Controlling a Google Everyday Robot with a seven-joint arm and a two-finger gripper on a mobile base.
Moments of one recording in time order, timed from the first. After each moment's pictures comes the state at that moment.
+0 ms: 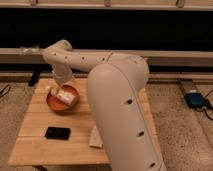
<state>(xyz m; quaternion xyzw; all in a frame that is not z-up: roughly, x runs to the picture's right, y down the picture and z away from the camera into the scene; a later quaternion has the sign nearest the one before) -0.231 -0.006 0.822 -0.30 0.06 0.39 0.87</state>
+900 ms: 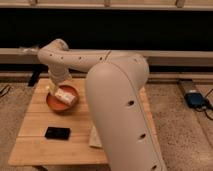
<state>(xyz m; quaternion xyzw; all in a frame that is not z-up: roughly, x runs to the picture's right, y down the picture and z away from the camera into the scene) -0.258 -0.014 0.797 -0.27 0.04 0.37 0.89</state>
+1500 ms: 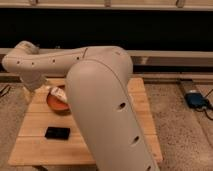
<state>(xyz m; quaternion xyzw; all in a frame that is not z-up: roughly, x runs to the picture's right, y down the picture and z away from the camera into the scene) -0.350 0.027 0.730 -0.27 0.02 0.35 0.90</state>
